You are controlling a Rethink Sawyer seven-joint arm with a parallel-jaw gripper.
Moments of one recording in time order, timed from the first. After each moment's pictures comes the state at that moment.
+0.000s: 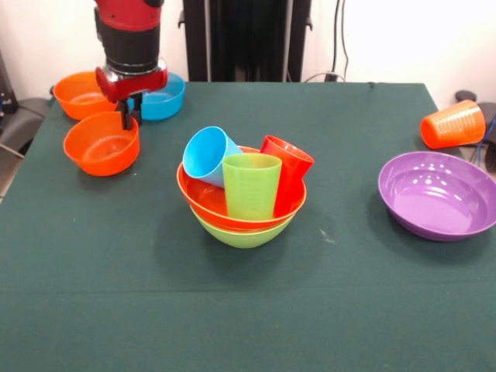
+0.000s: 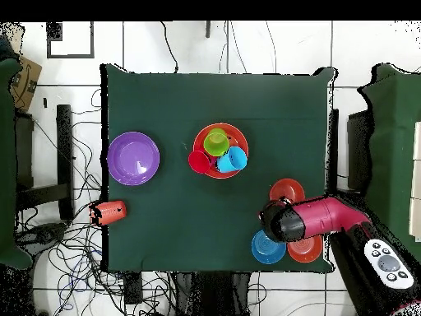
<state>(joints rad) -0.89 -0.61 0.45 1.83 -0.99 0.54 1.38</state>
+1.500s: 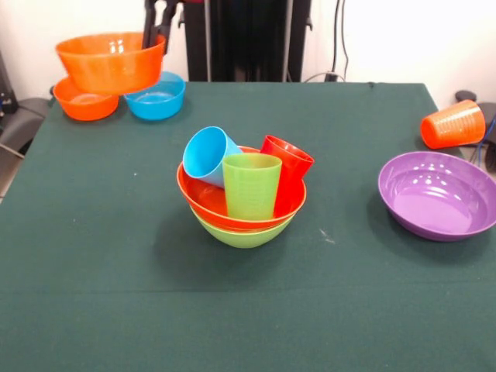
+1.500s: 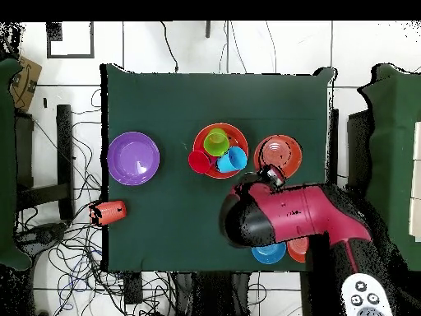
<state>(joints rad) -0.68 -1.08 0.46 1.94 -0.73 0.50 1.38</state>
